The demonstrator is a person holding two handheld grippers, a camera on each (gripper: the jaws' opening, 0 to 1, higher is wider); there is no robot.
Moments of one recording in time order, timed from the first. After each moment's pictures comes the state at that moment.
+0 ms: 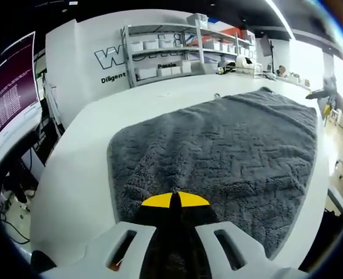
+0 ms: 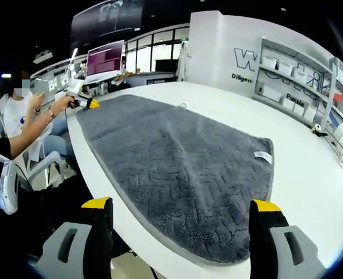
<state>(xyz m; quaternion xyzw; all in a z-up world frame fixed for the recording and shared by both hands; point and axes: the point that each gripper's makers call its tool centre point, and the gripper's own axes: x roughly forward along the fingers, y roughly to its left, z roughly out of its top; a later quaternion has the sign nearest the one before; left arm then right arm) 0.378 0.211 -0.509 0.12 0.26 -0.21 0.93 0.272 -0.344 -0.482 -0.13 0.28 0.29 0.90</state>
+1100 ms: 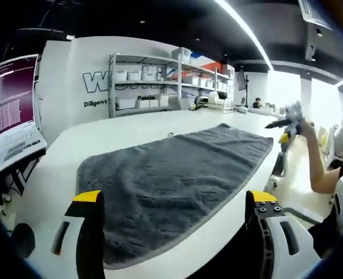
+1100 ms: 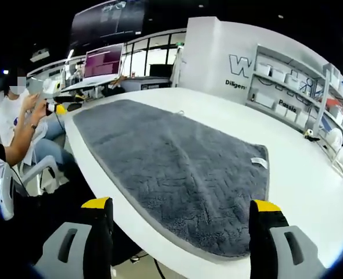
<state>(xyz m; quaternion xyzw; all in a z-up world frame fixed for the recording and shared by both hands) 0.268 0.145 -0.445 0.08 0.16 -0.30 0.94 0.254 -0.323 -0.464 -0.14 0.25 0.26 0.92</state>
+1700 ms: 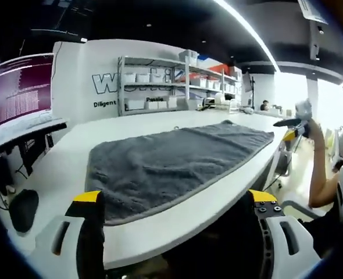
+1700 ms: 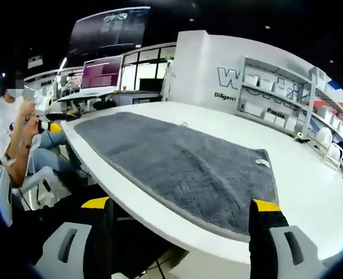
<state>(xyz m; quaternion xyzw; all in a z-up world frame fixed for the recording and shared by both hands) 0.231 0.182 -0.475 0.03 0.14 -0.27 0.95 0.216 -0.286 -0.459 -0.11 0.19 0.21 0.95</state>
